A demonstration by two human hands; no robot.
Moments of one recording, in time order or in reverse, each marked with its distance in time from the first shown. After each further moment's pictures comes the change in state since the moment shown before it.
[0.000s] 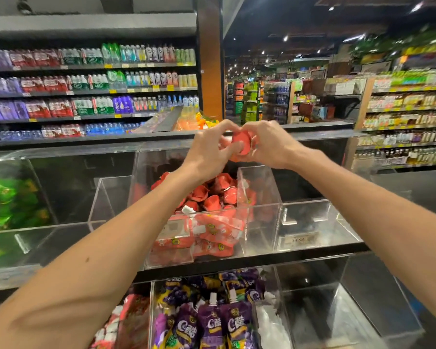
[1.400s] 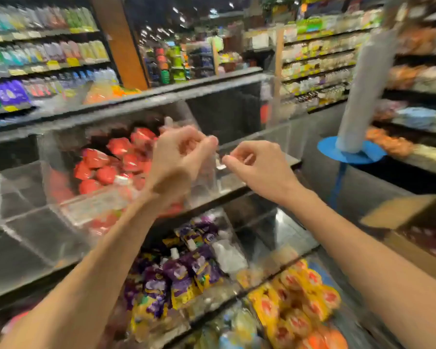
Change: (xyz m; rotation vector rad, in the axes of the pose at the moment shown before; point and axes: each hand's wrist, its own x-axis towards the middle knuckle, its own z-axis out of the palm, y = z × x) left_hand -0.105 0.053 0.059 -0.400 -0.082 0.090; right_hand -0.207 -0.020 0.023 0.152 0.368 0.469
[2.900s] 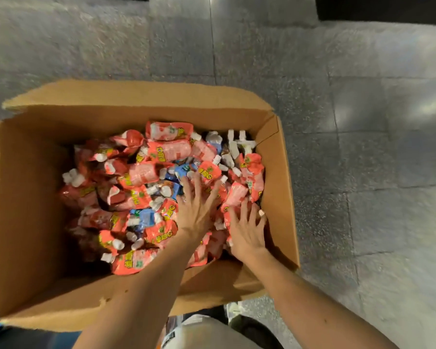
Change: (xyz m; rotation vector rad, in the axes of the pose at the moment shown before) left_hand -0.274 -0.014 1.016 0.567 -1.655 0.619; right_hand -0.443 0.706 -0.318 -0.516 -0.584 1.745
